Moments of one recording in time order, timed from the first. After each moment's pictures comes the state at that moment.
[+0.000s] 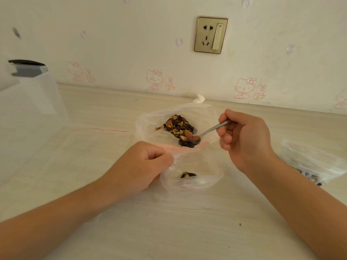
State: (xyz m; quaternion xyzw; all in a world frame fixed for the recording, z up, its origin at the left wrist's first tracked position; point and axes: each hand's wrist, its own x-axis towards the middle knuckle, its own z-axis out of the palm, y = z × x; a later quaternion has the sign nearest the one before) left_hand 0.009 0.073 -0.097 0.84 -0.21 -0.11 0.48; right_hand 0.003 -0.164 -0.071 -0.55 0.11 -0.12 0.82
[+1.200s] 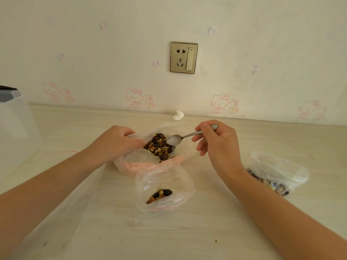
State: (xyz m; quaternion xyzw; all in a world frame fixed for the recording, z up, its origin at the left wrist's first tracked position) left_hand 0.118 0.060 -0.079 0.92 -0.13 -0.05 0.38; right_hand 0.019 -0.187 -0.089 -0.72 0.05 -0.27 0.64
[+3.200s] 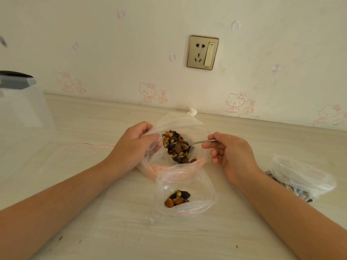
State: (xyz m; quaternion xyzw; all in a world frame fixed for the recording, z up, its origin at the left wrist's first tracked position) left_hand 0.100 0.058 -0.107 0.80 -0.19 0.00 0.57; right_hand 0.030 -0.183 -0.101 -0.61 0.17 -0.13 0.77
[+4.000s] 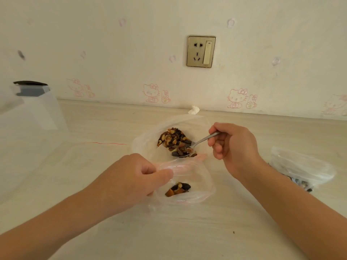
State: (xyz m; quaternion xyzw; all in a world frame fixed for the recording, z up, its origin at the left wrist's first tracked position) left_hand -0.004 0.081 -0.071 0.91 -0.21 -0.12 0.32; right_hand 0.009 -0.171 -0.074 -0.58 0.11 -0.12 0.80
